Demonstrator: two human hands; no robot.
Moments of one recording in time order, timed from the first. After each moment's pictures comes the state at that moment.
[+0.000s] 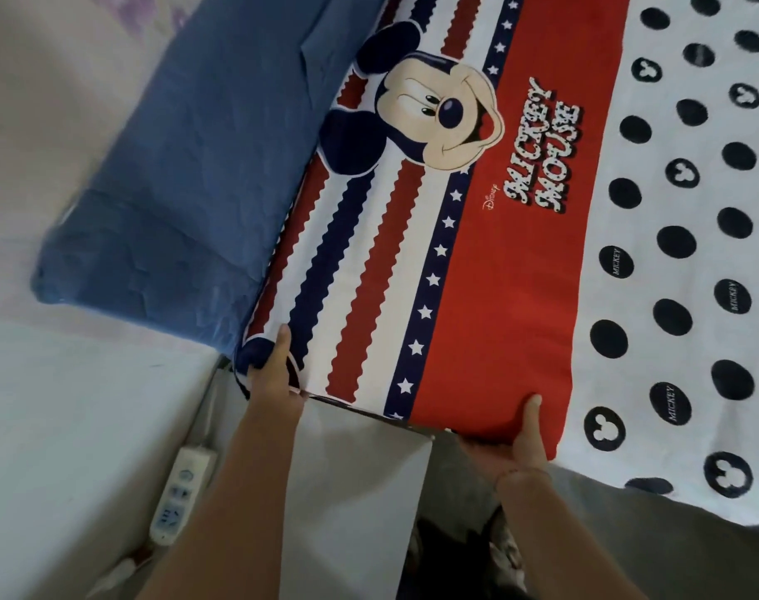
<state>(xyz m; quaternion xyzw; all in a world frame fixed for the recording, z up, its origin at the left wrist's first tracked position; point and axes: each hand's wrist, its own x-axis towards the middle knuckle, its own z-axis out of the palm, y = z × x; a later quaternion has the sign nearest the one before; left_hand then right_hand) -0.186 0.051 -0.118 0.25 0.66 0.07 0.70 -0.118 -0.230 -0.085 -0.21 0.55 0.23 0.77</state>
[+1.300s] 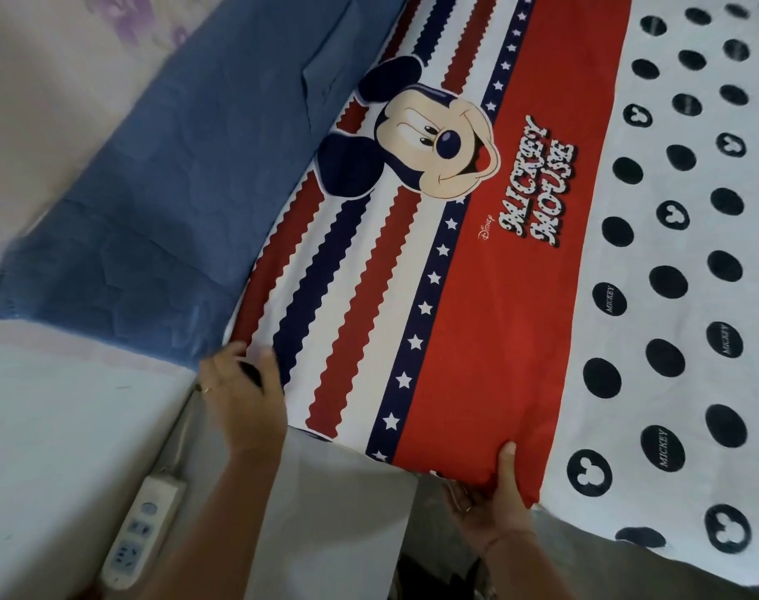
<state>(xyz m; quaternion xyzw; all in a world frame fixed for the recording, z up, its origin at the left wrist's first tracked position) -0.177 0.028 -0.097 0.80 0.49 0.23 0.25 -0.132 -0.241 -0.108 -0.39 0.54 0.31 0.68</state>
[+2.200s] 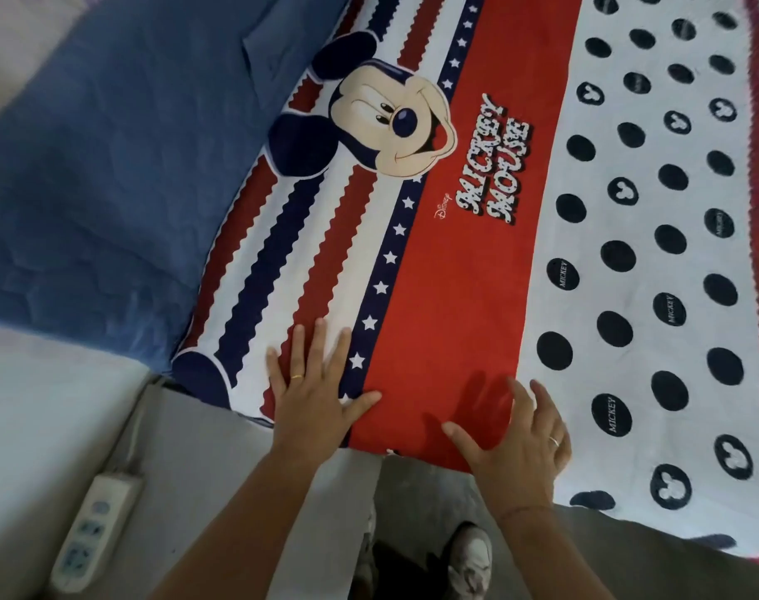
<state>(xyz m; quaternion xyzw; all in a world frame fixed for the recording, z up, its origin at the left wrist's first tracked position) -0.159 -0.061 -0.128 0.97 0.18 -0.09 0.10 -0.107 -0.289 -0.072 -0.97 0.04 0.14 0.19</state>
